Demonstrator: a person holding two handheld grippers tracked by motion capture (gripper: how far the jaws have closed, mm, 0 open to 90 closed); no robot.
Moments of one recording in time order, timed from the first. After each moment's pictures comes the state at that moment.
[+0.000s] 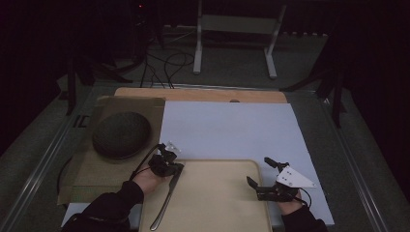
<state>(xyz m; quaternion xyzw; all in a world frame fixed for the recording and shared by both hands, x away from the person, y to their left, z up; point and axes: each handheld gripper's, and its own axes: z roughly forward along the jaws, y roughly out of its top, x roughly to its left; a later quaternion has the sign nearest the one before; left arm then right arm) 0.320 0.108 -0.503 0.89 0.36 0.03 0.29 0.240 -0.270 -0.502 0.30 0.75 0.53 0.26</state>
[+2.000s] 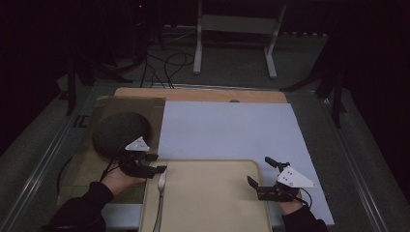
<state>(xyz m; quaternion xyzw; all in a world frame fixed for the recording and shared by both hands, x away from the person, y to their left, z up) 0.308 0.198 -0.479 0.85 0.34 0.03 0.39 0.239 -0.271 -0.500 0.30 0.75 0.53 0.26</state>
